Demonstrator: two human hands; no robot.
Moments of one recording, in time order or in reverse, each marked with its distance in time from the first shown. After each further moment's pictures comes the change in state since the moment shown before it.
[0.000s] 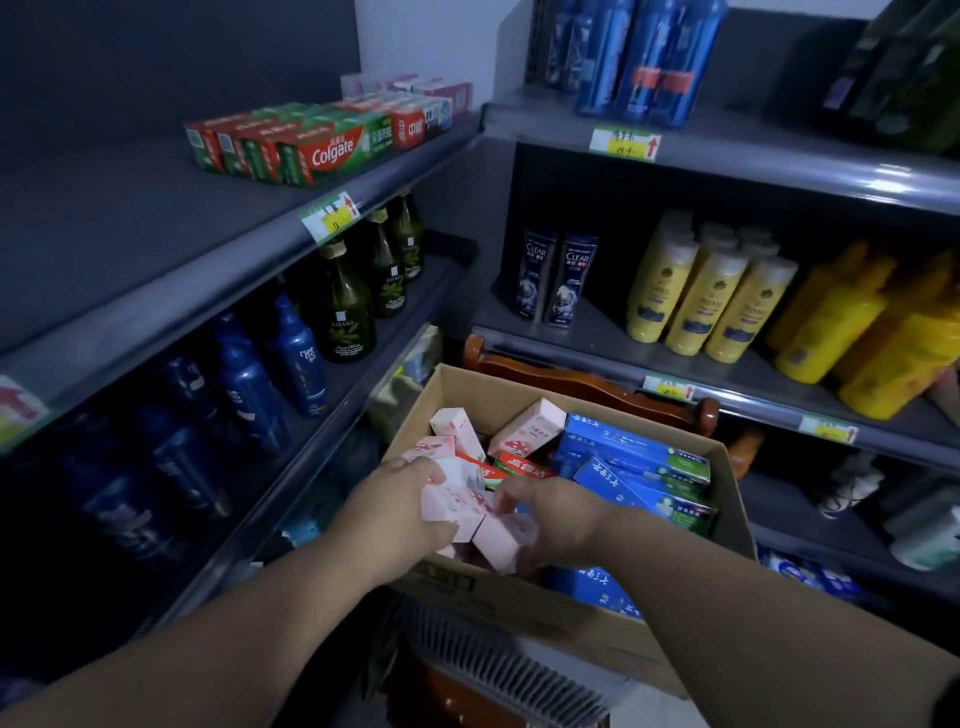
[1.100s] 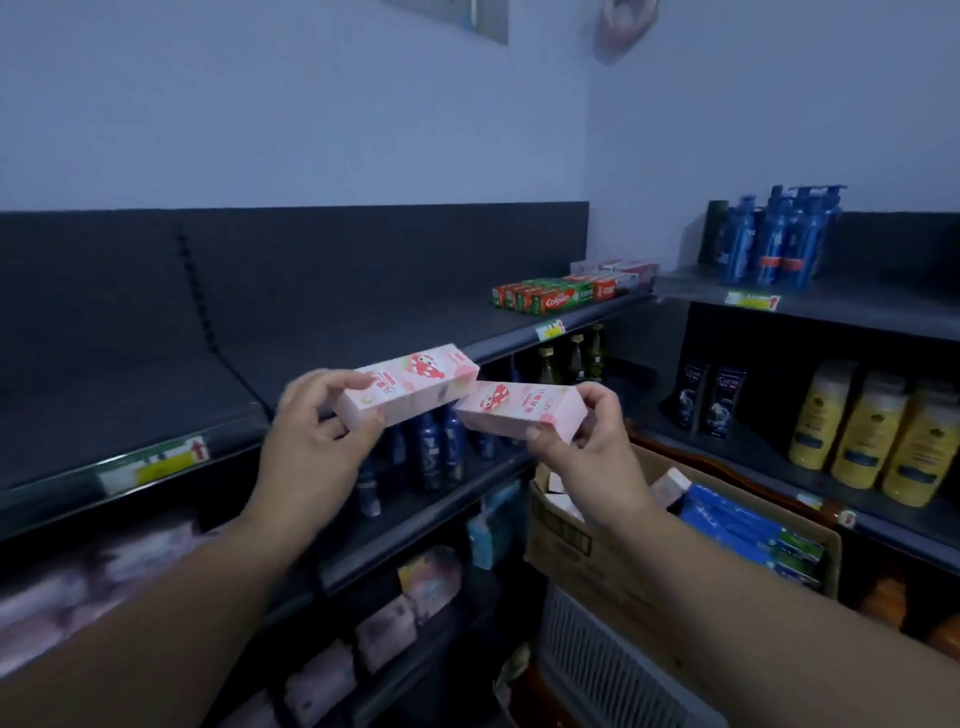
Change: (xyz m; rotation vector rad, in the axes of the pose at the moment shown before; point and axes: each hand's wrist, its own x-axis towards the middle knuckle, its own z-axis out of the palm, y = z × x) left_hand -0.359 0.066 -0.126 -0.483 1.075 0.020; right_hand -0.236 -0.142 0.008 1.111 0.489 -0.717
